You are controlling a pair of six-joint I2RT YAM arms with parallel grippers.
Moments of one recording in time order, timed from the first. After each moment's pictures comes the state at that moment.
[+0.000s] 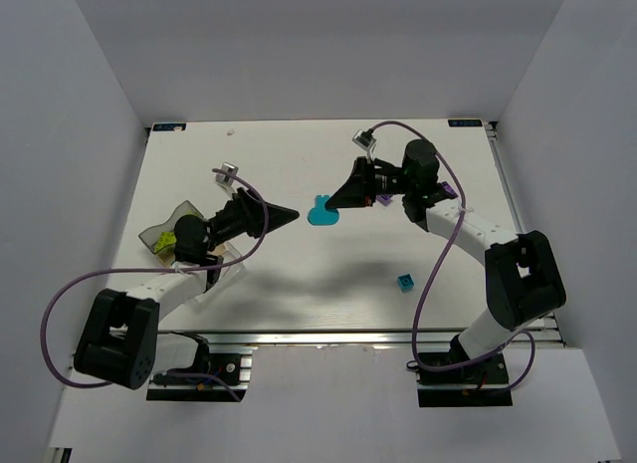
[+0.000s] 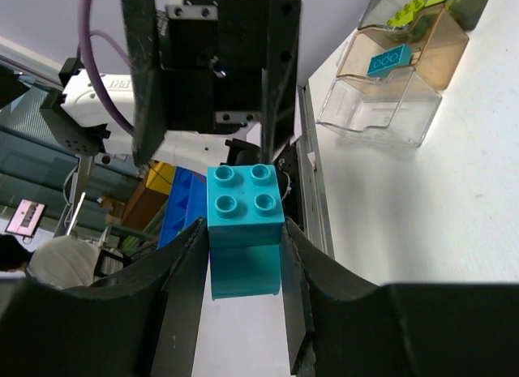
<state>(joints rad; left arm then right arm) -0.27 1.25 0.46 1.23 0.87 -1.32 0.45 1.60 1.05 0.56 -1.21 0.94</state>
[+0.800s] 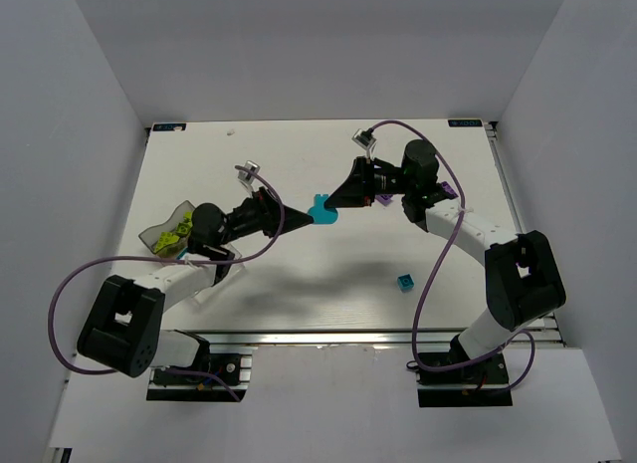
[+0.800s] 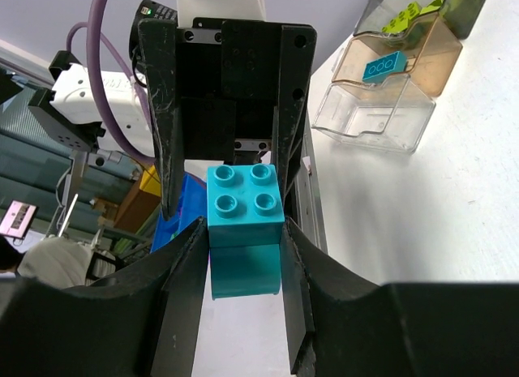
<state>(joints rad) -0.37 1.33 0.53 1.12 0.87 -1.24 0.45 1.60 1.05 0.58 -1.19 0.93</state>
